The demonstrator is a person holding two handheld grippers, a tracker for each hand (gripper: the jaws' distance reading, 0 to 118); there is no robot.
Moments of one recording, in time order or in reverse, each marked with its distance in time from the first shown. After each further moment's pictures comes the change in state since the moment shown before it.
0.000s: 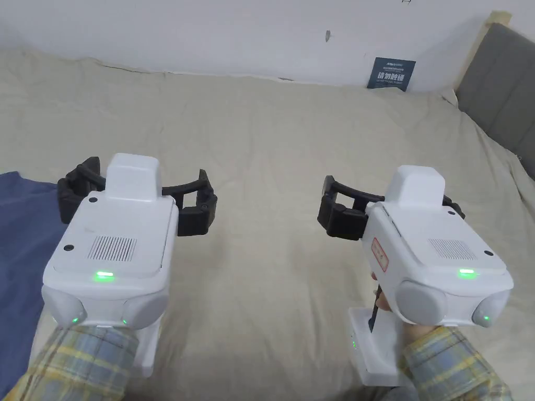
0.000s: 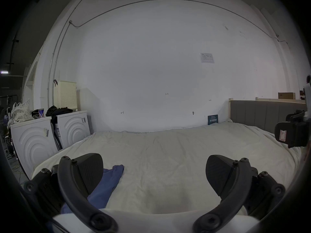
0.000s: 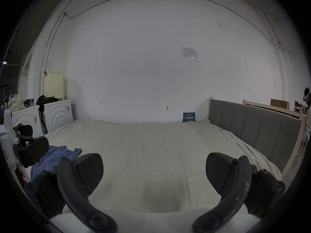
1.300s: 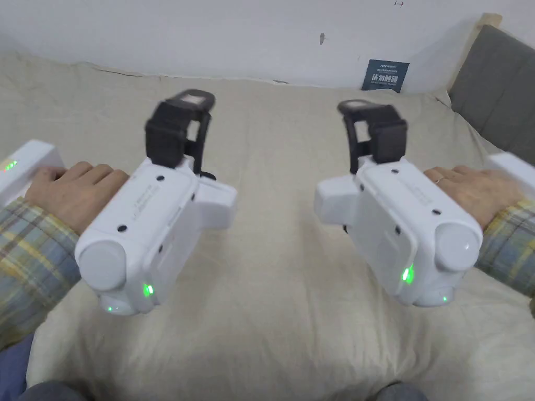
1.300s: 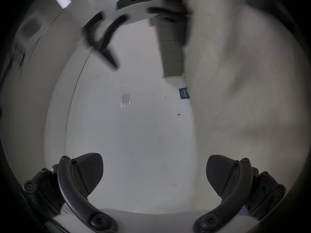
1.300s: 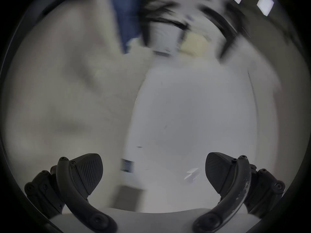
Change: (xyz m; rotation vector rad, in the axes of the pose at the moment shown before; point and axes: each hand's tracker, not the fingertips) left arm 0.017 0.009 -0.013 0.421 -0.146 -1.301; right arm -0.026 0.036 -0.008 0.214 0.063 1.475
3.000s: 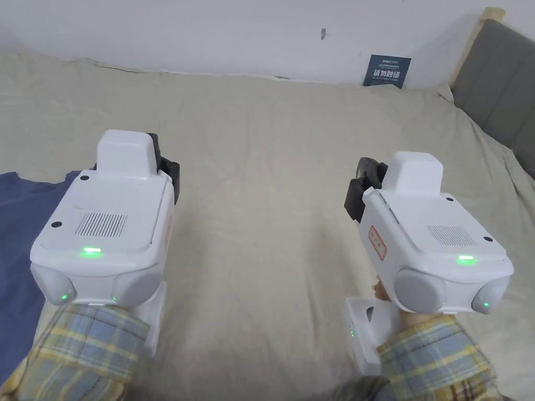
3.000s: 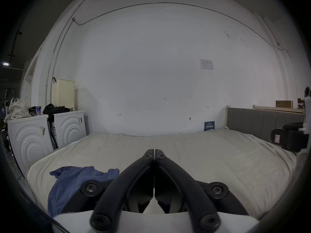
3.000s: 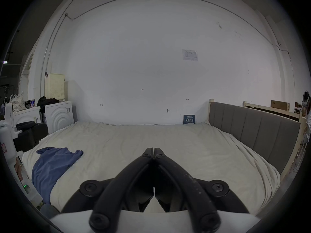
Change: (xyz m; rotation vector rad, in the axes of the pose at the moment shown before) left arm -0.016 -0.011 0.016 -0.369 0.144 1.344; right arm -0.025 -0.018 0.021 -0.191 -0.067 -1.470
